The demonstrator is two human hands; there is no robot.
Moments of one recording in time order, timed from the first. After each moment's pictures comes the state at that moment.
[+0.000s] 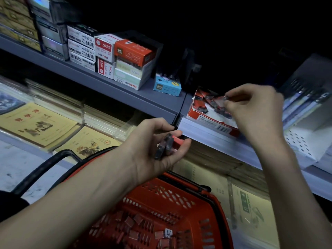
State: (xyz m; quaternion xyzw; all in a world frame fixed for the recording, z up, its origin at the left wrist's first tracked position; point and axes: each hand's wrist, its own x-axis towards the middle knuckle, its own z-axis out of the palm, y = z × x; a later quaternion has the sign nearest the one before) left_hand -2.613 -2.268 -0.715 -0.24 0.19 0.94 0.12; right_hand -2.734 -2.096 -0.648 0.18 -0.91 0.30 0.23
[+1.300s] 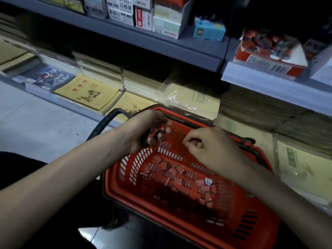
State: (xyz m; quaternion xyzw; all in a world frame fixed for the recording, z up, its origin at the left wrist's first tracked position) left_hand -2.541 -2.336 -0.798 -0.30 0.54 0.77 0.17; right_hand -2.596 -2.138 -0.798 0.37 -0.90 0.20 -0.11
